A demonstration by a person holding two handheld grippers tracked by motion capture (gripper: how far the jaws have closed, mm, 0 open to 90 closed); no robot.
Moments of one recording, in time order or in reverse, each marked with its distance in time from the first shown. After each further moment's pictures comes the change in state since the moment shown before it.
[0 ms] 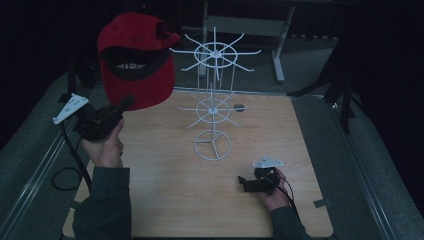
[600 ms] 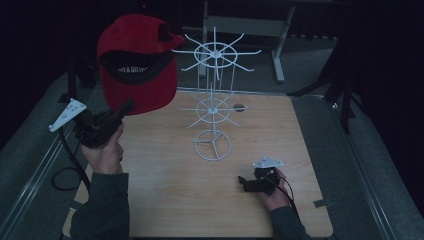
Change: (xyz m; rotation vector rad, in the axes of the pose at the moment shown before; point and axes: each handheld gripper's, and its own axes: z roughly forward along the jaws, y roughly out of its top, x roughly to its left) left arm -0.007 -0.006 -0.012 -0.003 -0.046 0.017; right arm 0.000 0.000 0.000 0.001 0.000 0.001
